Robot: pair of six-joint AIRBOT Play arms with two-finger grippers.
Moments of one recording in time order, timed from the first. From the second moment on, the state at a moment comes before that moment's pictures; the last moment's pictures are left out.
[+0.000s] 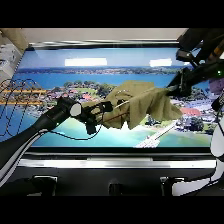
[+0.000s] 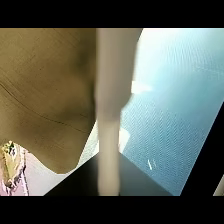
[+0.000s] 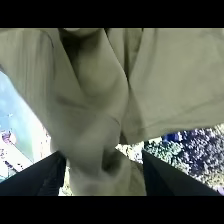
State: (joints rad) left arm -0.61 -1.46 1.21 1.40 -1.10 -0.84; right arm -0.21 -1.69 1.91 -0.98 1.74 0.17
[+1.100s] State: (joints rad) left arm -0.48 -1.46 1.27 1.48 -0.76 -0.86; right arm -0.09 -1.68 1.91 -0.93 1.81 0.28
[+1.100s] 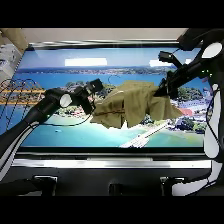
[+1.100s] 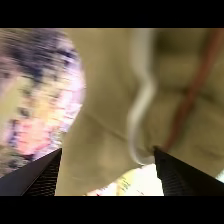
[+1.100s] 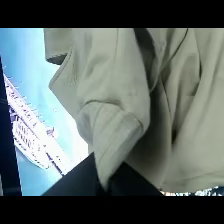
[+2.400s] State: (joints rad) left arm -0.50 -1.44 1.15 1.02 -0.44 -1.59; right arm -0.09 -1.37 1.91 -0.88 1.67 0.89
